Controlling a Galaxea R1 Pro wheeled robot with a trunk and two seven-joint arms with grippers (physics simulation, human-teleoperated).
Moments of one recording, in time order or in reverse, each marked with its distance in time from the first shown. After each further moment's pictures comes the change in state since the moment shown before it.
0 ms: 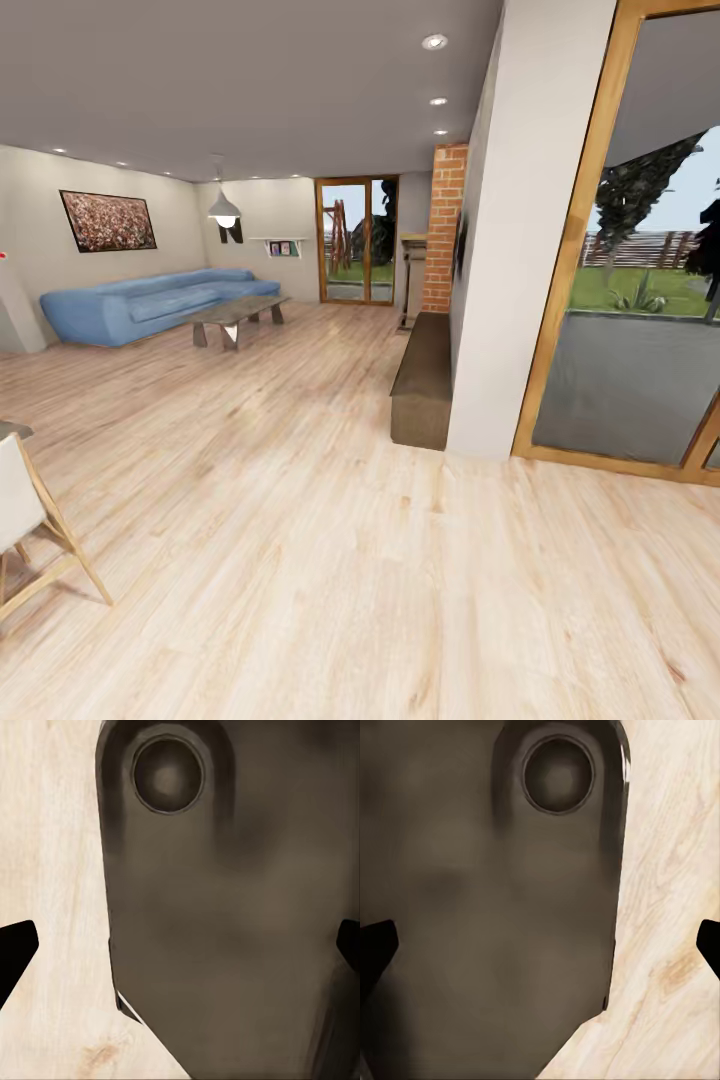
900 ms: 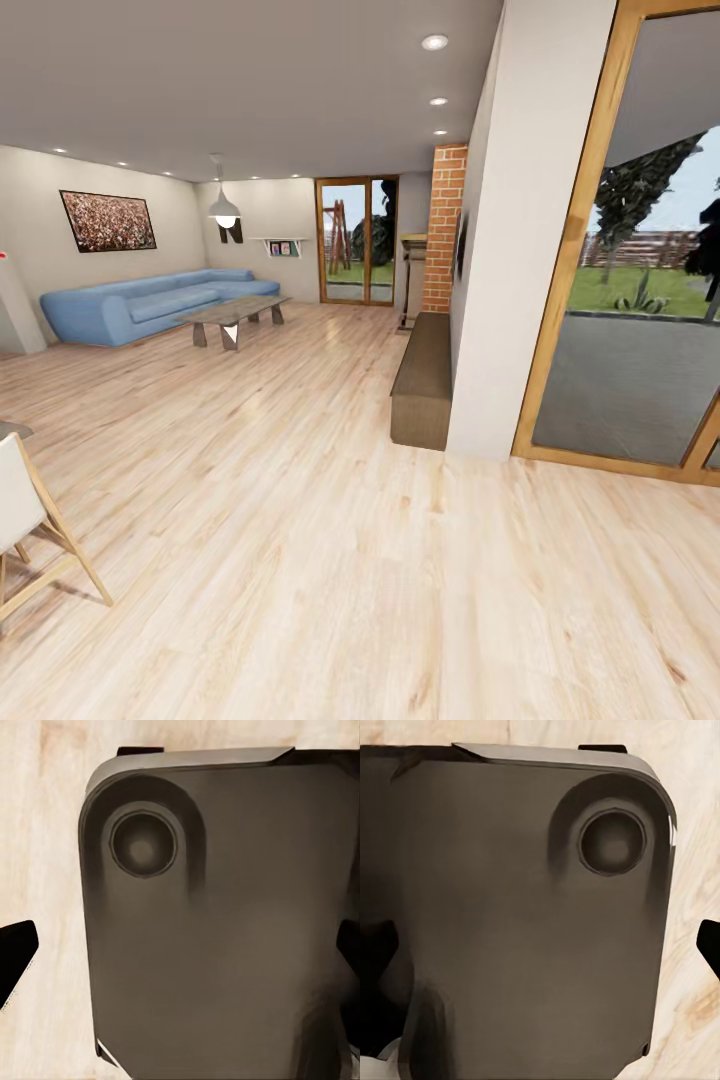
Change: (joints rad) left arm 0.000 -0.017 0.008 -0.074 0.003 -0.001 -0.009; right arm -0.017 0.044 0.001 -0.041 -0.003 -0.011 -0.002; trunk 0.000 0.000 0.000
